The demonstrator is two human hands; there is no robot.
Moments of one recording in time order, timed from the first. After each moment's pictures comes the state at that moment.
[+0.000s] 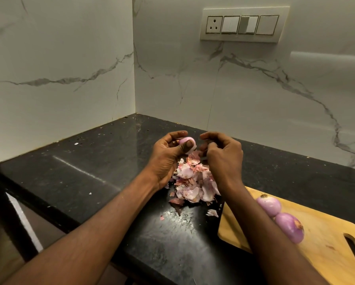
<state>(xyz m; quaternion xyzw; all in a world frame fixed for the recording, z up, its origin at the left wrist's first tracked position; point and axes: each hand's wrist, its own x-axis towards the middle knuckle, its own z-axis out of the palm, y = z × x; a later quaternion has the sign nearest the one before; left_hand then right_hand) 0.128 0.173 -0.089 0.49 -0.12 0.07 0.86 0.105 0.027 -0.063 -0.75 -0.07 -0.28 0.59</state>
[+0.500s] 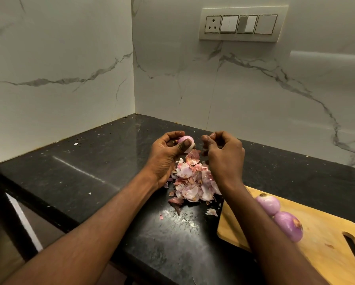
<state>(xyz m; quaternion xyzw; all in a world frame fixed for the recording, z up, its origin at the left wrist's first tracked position) 0.127 0.173 -0.088 0.49 -0.11 0.07 0.86 0.111 0.023 -0.064 -0.77 -0.07 -0.30 0.55</state>
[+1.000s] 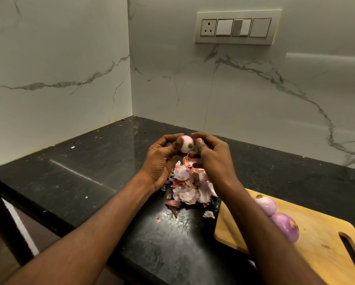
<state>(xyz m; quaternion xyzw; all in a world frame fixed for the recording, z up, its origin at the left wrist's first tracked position) 0.125 0.174 -0.084 0.44 -0.10 0.04 0.89 0.112 0.028 -0.062 -0.74 -0.11 -0.16 0.64</state>
